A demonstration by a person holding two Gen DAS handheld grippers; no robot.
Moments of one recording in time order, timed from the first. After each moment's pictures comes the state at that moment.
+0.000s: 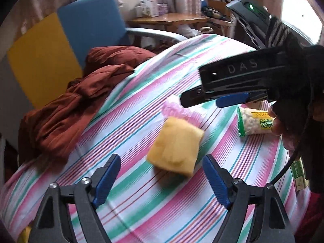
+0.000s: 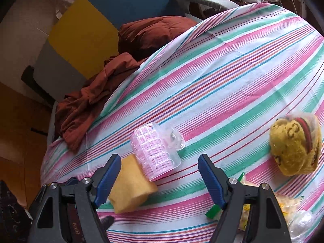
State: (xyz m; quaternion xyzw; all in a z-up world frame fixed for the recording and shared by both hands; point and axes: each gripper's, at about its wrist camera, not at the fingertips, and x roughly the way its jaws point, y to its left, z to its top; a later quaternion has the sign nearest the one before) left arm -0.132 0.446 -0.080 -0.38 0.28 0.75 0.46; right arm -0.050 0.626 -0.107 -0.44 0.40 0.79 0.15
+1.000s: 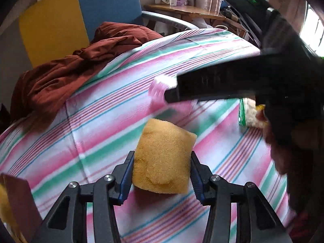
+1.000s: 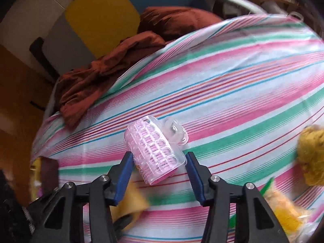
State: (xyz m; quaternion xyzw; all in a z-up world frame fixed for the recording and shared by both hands) left arm -0.117 0.424 -0.104 -0.45 0.22 0.76 0.42; right arm -0.067 0.600 -0.118 -0.47 0.31 0.82 0.13
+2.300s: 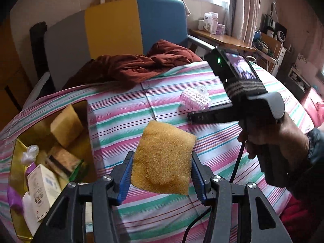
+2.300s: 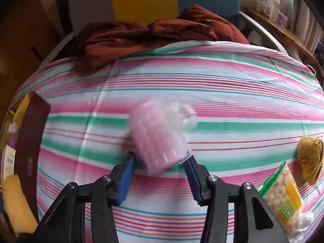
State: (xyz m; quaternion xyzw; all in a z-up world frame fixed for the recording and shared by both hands) left arm -0.044 0.274 -0.040 -0.40 0.14 0.85 0.30; right arm -0.077 0.489 -0.119 -0.52 0.12 0.84 0.10
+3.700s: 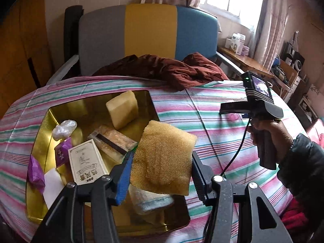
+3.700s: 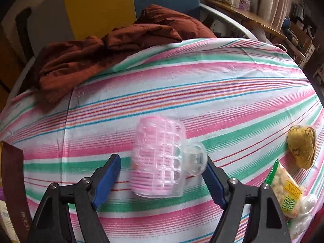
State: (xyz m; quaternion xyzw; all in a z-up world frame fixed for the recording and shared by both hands) left arm -0.060 0.162 -0.023 -0.40 0.06 0.88 0.25; right arm -0.108 0.520 -0.124 -0.50 0.19 0.81 0.24
